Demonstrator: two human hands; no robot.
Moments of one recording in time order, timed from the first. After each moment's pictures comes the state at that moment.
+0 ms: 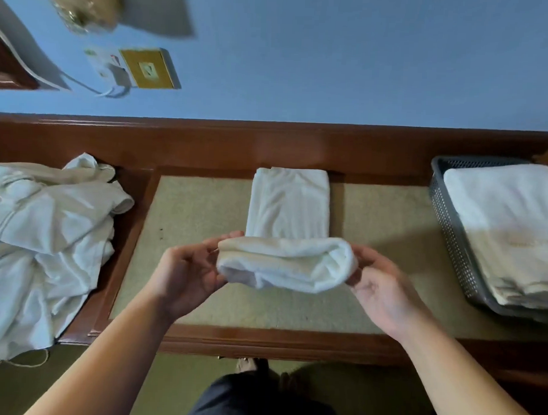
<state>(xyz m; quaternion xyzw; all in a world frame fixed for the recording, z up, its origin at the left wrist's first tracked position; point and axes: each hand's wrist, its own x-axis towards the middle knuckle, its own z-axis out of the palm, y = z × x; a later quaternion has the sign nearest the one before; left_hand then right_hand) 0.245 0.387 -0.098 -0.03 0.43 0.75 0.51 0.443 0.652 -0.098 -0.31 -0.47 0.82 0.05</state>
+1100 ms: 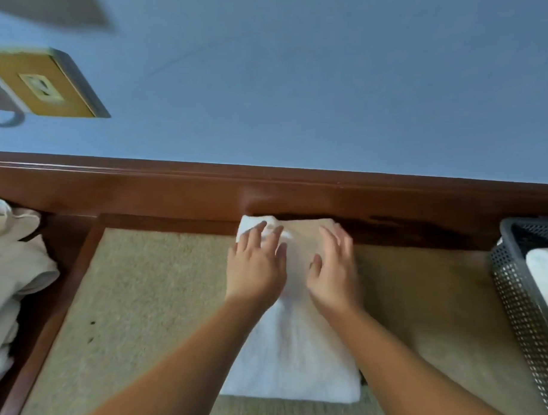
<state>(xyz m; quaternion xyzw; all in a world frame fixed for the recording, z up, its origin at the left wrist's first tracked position) 0.069 0.638 -0.274 0.27 0.94 0.19 0.01 0.163 0.762 -0.263 -0.33 -0.89 0.29 0.11</state>
